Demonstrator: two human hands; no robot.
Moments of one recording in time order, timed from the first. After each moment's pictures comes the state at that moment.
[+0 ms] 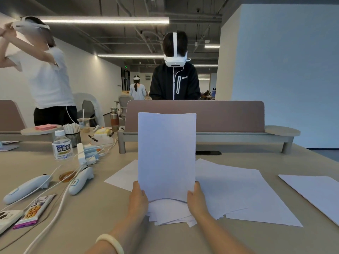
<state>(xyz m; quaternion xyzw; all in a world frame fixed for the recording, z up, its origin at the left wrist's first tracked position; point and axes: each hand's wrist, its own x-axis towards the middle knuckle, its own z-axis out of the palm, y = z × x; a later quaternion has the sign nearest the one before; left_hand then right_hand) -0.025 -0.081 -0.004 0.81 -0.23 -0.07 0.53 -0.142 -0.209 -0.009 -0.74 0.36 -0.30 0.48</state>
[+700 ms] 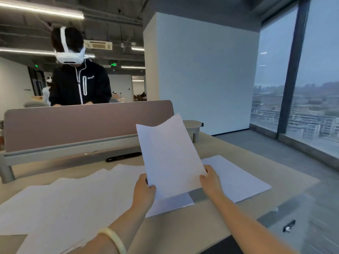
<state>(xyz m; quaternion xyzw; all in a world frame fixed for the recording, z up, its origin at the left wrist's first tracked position) -0.234 -0.268 0.033 0.71 -0.42 -0.20 0.53 -0.410 -0.367 0.038 -0.67 0.52 -0.41 0.33</state>
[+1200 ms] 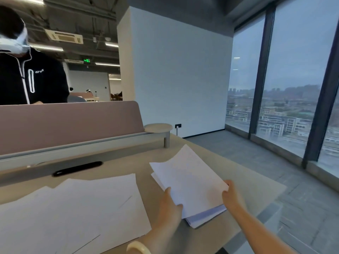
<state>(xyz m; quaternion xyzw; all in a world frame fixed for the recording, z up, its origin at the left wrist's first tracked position) -0.388 -0.397 0.005 0.69 -0.50 -0.32 0.42 -0.572 -0.494 -0.011 -0.60 0.69 -0.34 0.21</state>
